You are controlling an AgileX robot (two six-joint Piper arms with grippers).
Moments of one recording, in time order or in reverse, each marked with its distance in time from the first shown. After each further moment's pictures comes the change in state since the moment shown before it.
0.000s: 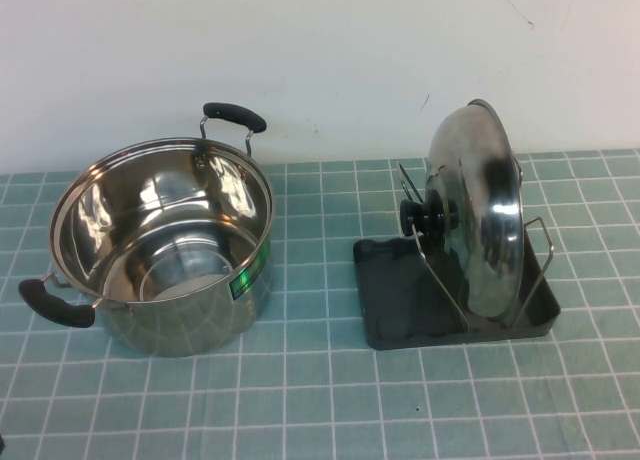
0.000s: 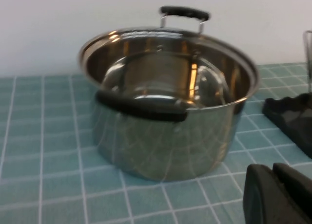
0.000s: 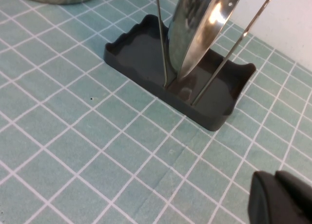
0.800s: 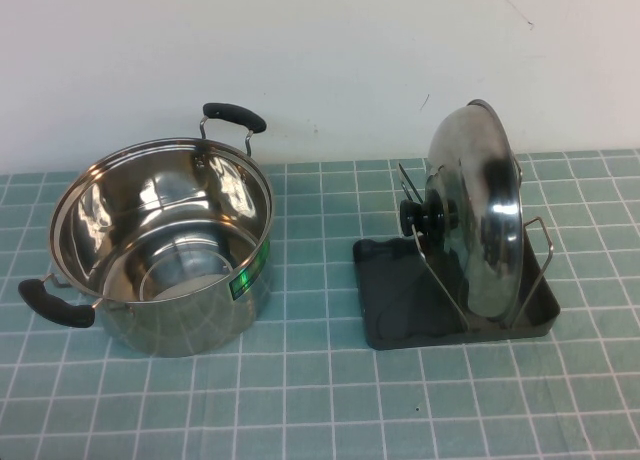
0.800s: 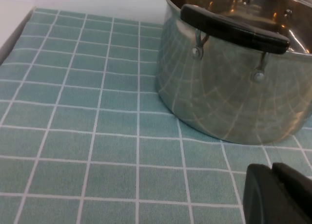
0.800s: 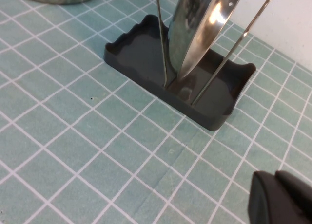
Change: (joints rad) right arm 0.000 0.000 0.000 0.000 0.000 0.000; left arm 0.420 -0.001 0.194 -0.418 -0.144 0.316
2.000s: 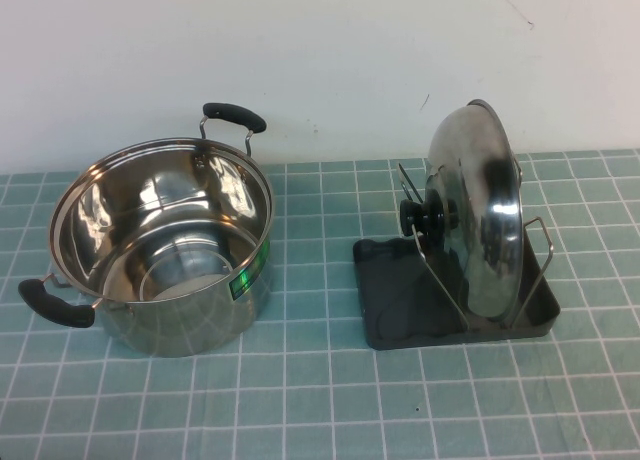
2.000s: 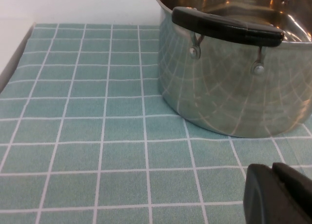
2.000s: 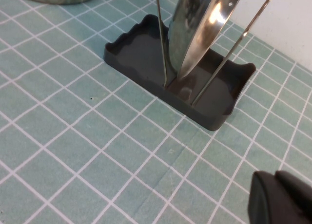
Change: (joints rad) right arm 0.000 0.000 0.000 0.000 0.000 0.000; left arm 0.000 0.000 0.000 -0.002 0.002 0.112
